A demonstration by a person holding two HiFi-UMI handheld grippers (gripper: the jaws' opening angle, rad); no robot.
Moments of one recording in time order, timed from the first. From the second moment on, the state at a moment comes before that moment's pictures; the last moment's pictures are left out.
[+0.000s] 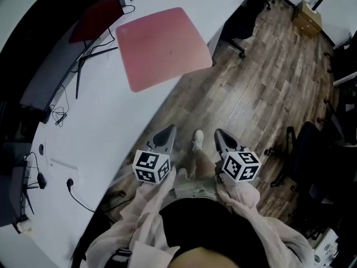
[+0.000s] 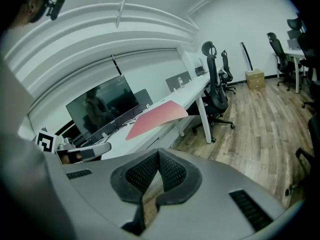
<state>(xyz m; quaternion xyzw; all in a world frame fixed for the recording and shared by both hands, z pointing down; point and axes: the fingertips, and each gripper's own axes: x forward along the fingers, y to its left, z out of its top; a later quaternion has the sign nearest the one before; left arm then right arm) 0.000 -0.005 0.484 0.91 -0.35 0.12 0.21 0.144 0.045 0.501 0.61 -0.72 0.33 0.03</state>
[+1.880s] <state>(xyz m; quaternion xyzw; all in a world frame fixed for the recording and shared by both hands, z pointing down) 0.054 -0.263 0.540 0.82 -0.46 0.15 0.30 0.242 -0.291 0.610 0.45 -0.69 0.56 -0.07</state>
